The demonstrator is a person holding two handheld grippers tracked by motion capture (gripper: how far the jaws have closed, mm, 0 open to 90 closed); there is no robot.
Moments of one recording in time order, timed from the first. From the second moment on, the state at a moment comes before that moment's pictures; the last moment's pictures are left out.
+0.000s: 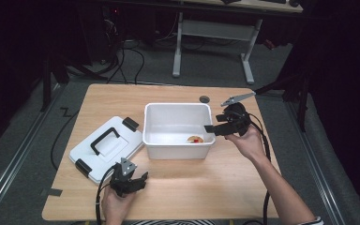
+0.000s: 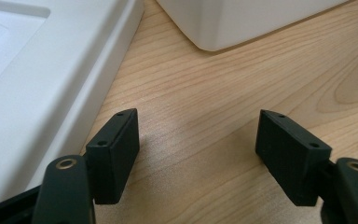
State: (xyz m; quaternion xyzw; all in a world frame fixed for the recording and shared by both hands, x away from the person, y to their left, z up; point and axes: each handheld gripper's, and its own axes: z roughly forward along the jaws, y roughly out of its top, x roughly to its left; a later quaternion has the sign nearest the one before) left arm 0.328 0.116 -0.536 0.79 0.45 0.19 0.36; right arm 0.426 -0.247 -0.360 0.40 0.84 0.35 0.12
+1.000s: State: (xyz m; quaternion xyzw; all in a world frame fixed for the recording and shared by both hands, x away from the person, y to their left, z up) left arm 0.328 0.116 -0.536 0.79 0.45 0.19 0.36; right arm 0.393 -0.304 -0.368 0.45 0.80 0.38 0.14
